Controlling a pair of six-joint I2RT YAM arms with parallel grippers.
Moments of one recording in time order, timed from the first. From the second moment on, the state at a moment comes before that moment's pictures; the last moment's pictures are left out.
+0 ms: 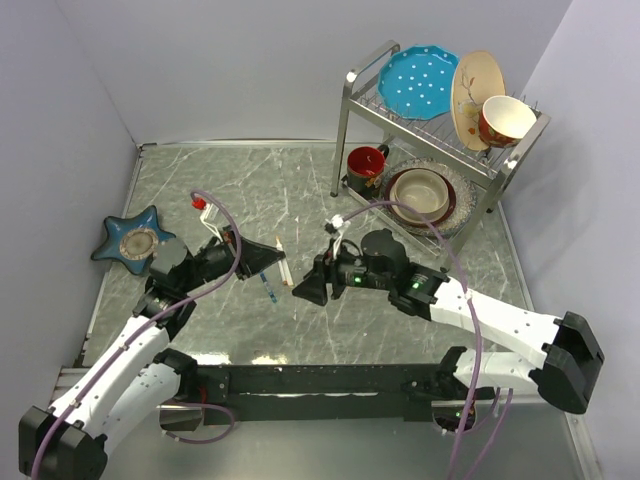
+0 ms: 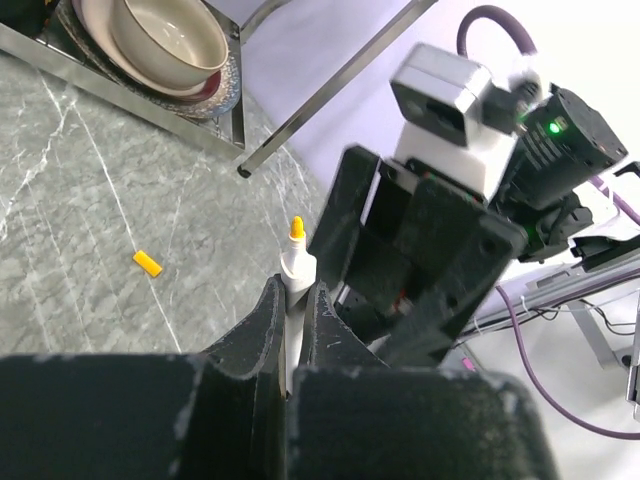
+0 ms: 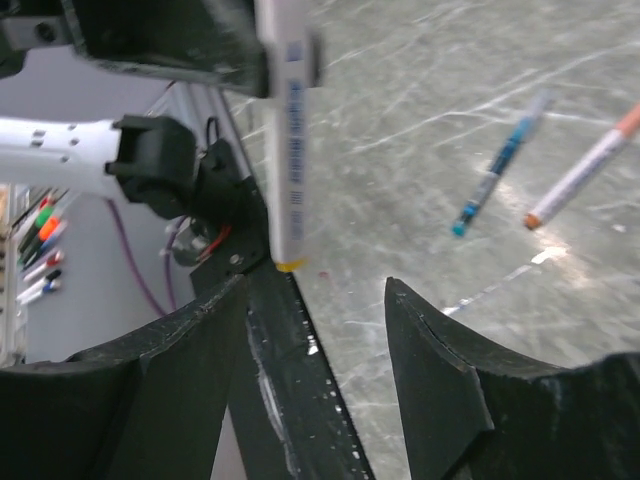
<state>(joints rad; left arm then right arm) -0.39 0.75 0.51 0.31 0.66 -0.83 0.90 1.13 0.78 0.05 -0.37 0.43</state>
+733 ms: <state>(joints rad) -0.41 0.78 0.50 0.40 0.69 -0.91 0.96 1.20 0.86 0.10 -0.30 0.46</state>
